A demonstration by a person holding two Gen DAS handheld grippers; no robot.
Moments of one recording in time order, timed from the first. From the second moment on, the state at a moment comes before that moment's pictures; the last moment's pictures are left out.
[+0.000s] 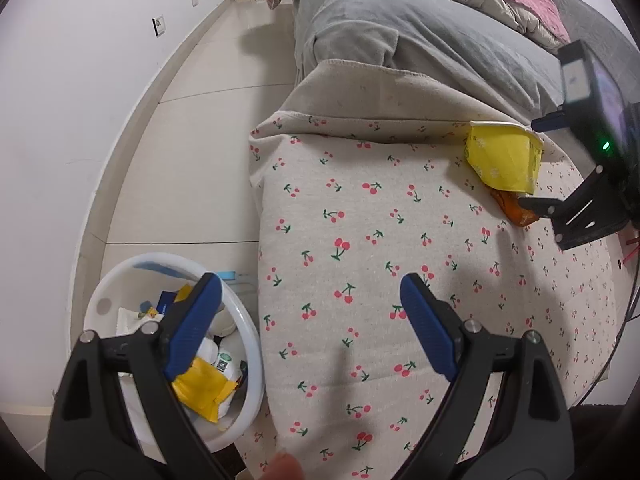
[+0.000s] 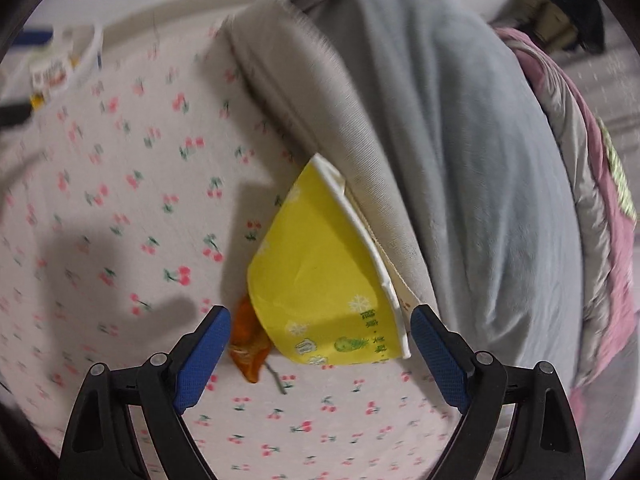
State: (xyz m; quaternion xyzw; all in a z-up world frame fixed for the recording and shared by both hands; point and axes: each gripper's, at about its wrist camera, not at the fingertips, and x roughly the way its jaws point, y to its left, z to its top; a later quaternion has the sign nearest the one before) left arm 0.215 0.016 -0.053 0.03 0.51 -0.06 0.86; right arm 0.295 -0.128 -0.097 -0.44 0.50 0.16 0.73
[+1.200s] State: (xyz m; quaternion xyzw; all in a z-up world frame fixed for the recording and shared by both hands) left arm 0.254 -0.161 -0.075 -0.03 0.52 -0.20 0.83; right arm 0.180 -0.318 -0.064 0.07 0.53 -0.03 0.84
